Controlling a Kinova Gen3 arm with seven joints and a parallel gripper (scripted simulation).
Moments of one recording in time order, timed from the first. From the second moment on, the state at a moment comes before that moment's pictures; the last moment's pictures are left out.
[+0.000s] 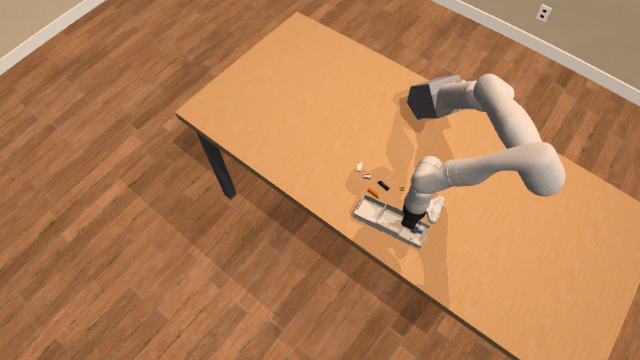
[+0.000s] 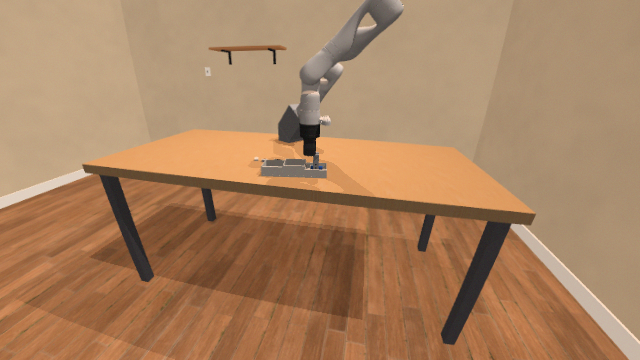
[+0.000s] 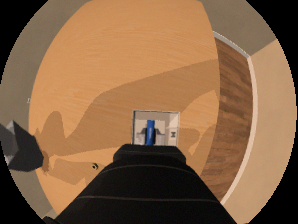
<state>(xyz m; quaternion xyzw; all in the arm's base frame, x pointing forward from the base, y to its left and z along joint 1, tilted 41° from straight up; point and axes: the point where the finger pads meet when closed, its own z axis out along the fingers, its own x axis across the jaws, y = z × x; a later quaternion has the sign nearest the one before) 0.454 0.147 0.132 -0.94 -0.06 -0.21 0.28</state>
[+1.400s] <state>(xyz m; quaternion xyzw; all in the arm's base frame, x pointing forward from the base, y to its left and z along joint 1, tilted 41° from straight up) 0.450 0.137 0.144 -0.94 -0.06 -0.21 0.28</state>
